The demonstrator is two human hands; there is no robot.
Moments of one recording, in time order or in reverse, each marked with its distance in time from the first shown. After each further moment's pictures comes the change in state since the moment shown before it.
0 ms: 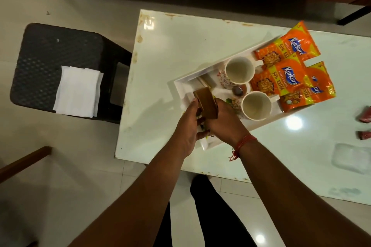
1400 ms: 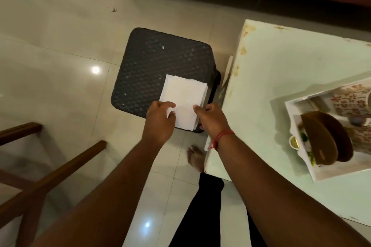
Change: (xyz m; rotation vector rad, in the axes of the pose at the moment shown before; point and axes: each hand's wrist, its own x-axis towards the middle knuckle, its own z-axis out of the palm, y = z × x) left_hand 0.055 0.112 -0.382 1.027 0.510 0.494; right_hand 0.084 -0.197 0.283 0.287 0.035 0.191
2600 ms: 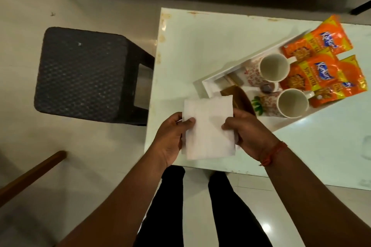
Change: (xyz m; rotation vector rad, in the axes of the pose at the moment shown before) left_hand -0.138 0.180 0.124 -1.099 -0.595 -0.364; right_hand -0.073 0.103 -0.282 0.374 -0.219 -0.018
